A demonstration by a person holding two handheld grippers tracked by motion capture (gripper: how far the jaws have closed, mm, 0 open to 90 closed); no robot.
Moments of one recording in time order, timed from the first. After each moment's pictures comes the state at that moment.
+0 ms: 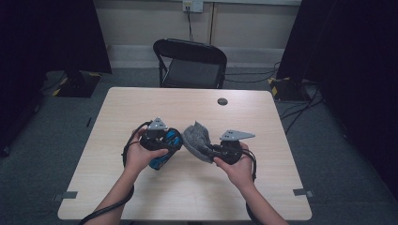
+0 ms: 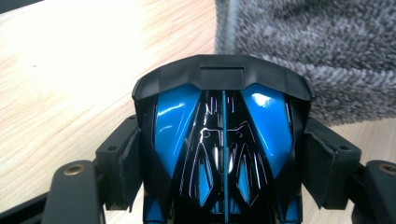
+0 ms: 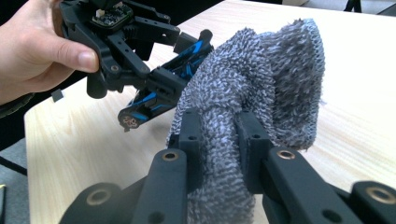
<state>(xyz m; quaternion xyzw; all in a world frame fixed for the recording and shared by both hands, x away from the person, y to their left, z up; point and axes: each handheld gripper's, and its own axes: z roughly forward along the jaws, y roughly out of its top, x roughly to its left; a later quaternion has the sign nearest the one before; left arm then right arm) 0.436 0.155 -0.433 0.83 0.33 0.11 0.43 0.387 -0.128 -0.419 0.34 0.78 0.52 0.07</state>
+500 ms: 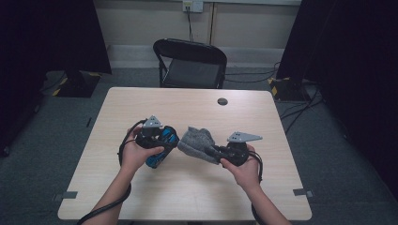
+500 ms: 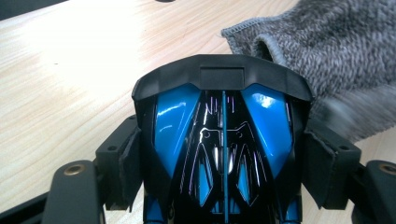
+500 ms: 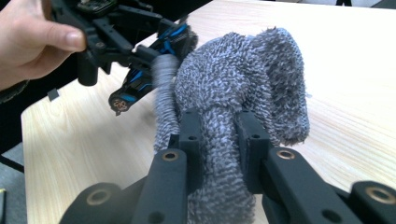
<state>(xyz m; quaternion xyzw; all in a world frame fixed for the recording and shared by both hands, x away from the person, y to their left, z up) 0.438 0.166 -0.428 0.83 0.33 0.12 0.44 0.386 -0.149 -0.425 0.35 0.77 0.53 0.06</state>
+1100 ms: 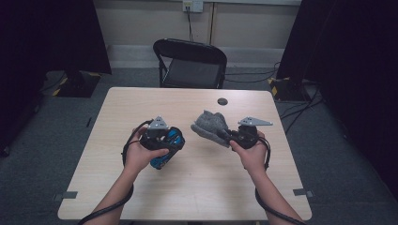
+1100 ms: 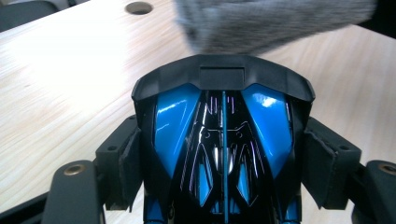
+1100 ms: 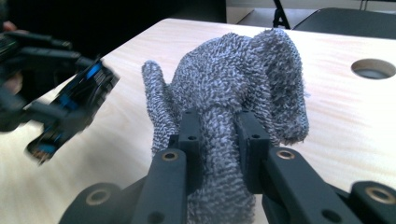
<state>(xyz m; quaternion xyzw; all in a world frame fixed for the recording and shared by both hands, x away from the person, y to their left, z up) 0.428 0.146 -0.419 0.84 0.30 0.11 0.45 0.429 -0.173 -0.410 0.41 0.74 0.51 0.12</state>
